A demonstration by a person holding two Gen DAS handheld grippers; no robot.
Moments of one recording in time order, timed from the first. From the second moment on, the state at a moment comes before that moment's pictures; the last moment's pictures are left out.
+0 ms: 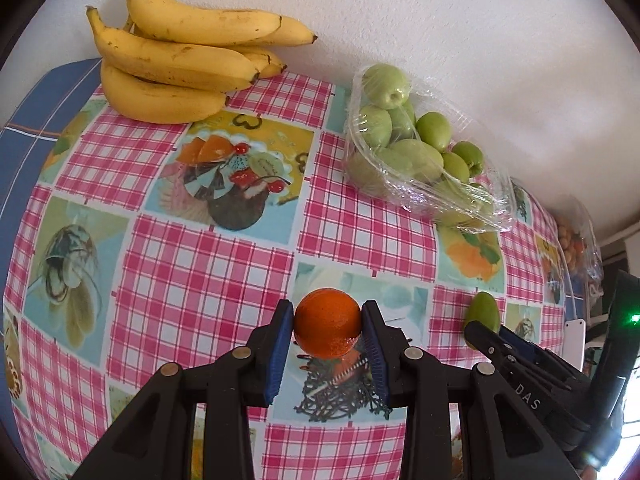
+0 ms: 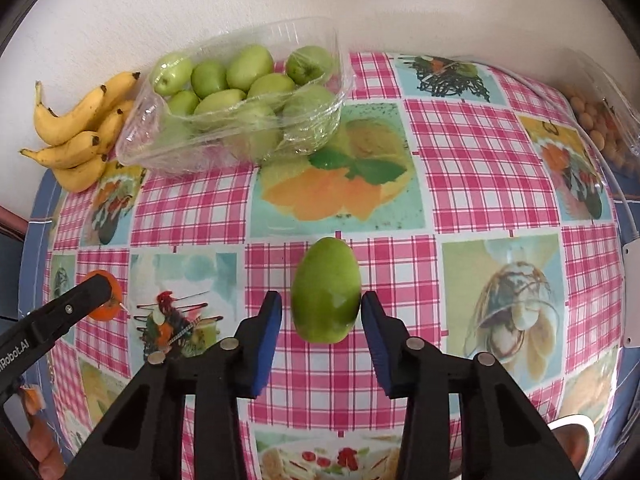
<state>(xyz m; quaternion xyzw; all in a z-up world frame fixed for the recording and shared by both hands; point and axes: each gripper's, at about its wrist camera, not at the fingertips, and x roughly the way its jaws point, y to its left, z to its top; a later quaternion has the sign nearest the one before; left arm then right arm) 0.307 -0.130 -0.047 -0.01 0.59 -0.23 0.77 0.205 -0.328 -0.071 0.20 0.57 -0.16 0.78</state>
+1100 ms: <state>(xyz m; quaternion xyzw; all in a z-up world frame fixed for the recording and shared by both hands) 0.165 -0.088 -0.012 -0.01 0.61 -0.20 0.76 0.073 -0.239 -0.001 0.19 0.56 -0.12 0.80</state>
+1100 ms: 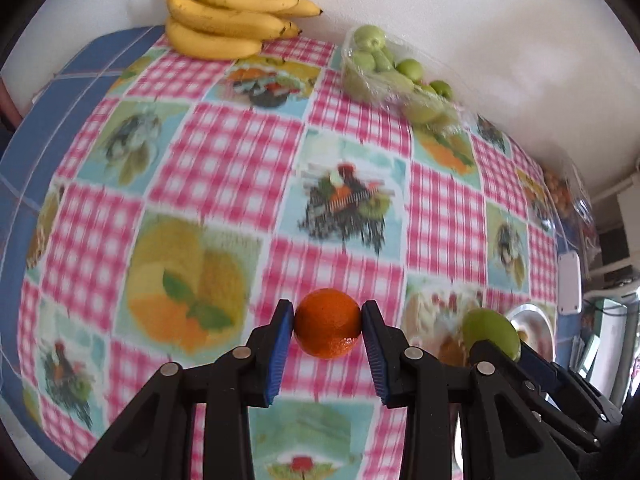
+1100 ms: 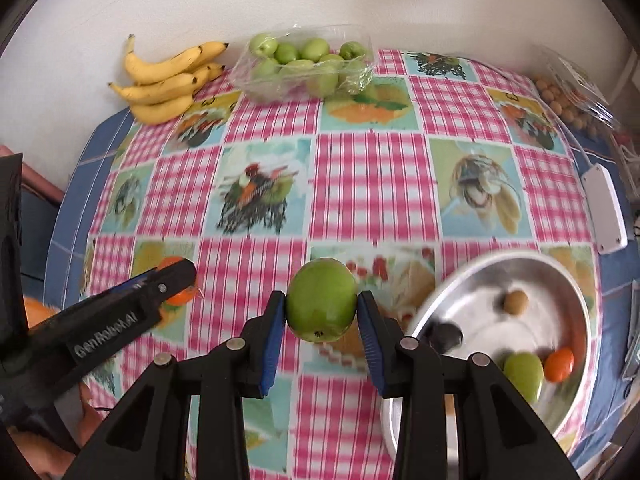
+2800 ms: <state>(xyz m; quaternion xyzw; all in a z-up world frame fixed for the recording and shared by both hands) 0.016 -0.175 -0.014 0.03 0.54 -0.31 0.78 -0.104 -0.331 -0.022 0.32 0.48 -0.26 0.78</state>
